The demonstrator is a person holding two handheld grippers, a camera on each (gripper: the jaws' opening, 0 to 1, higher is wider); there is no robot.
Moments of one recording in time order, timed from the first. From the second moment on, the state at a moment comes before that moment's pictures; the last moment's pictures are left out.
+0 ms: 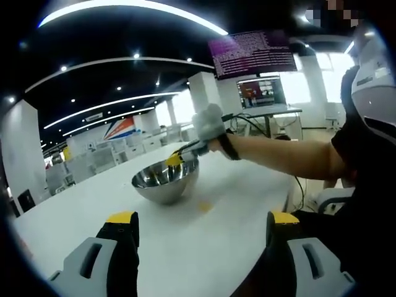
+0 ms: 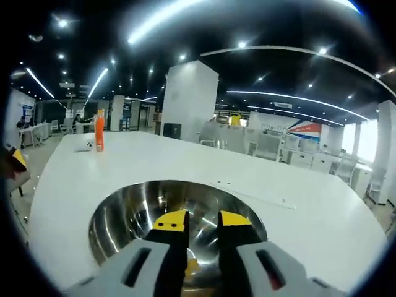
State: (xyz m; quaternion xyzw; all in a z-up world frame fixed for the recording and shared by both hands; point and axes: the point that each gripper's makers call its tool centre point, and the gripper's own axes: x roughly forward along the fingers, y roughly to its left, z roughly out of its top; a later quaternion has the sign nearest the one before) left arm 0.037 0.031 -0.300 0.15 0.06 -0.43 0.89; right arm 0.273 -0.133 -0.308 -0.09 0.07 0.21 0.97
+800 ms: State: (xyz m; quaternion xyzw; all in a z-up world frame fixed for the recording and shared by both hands) left arm 0.039 0.026 -0.297 0.15 0.06 -0.43 0.89; right arm 0.189 -0.144 -0.129 -0.10 -0.14 0.19 0.97
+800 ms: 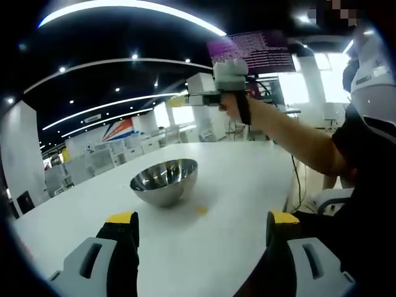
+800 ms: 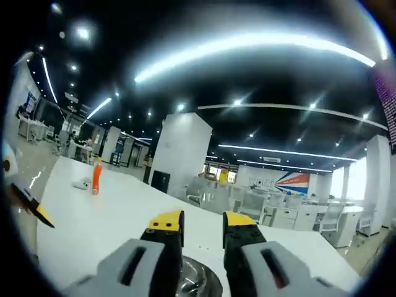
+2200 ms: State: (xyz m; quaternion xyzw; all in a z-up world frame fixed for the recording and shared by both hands) left arm 0.041 0.026 -0.304 0.15 0.06 -0.43 0.89; right arm 0.105 -0.068 -0.369 -0.07 0.09 0.32 0.94
